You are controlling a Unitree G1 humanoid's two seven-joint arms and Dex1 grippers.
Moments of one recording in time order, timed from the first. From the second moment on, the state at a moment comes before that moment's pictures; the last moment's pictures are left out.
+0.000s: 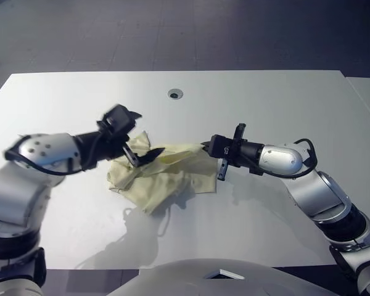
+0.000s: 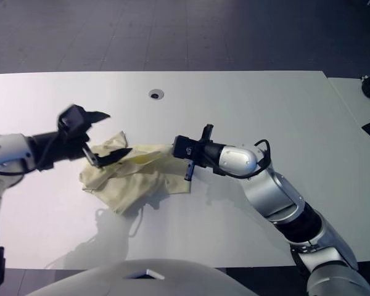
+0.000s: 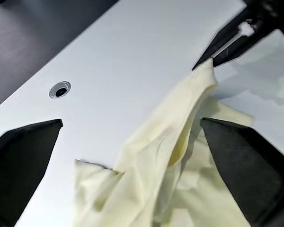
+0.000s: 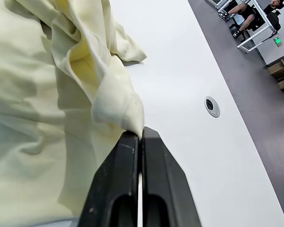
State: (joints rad) left arm -0.27 0.86 0.18 -0.67 -0.48 1.01 -0.79; right arm -0.38 -0.66 0.47 -0.59 -0.05 0.70 0.71
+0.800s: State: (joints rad) left arm -0.18 0.97 -0.21 -0.54 -0.13 0.66 -0.85; right arm -0.41 -0.58 0.40 -0.54 -0.08 0.68 0.66
